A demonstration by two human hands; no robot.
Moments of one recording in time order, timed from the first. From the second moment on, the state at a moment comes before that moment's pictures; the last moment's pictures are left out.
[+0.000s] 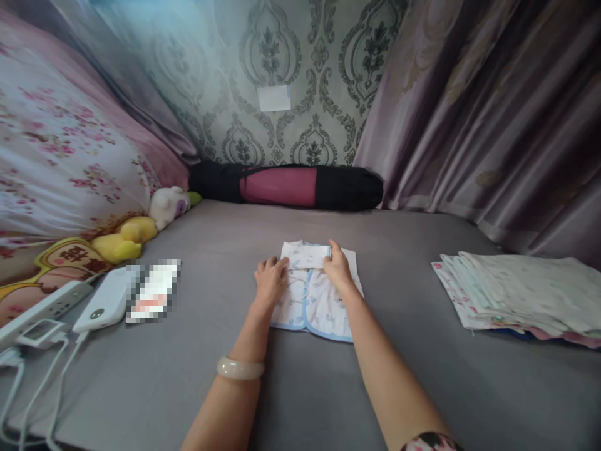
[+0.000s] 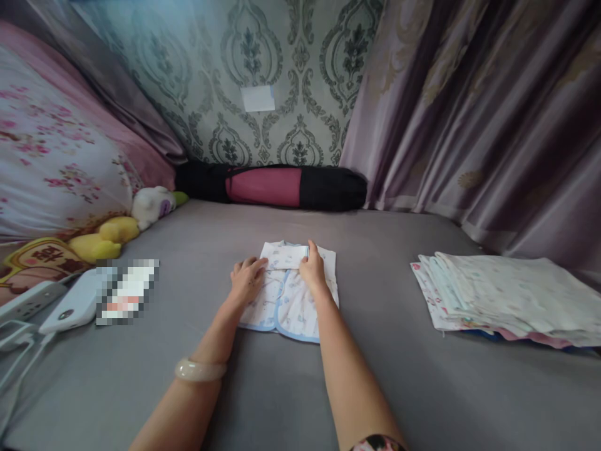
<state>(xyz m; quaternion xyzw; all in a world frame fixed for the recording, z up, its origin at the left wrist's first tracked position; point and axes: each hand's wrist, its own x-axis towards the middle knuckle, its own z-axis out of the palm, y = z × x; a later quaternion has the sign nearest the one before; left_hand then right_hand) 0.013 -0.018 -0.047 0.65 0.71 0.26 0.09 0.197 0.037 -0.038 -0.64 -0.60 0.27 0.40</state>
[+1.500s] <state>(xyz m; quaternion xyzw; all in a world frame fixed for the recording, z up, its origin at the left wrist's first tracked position) -0.012 0.062 -0.037 0.82 0.57 -0.01 0.08 0.177 0.002 -0.034 -0.61 -0.78 0.11 0.12</state>
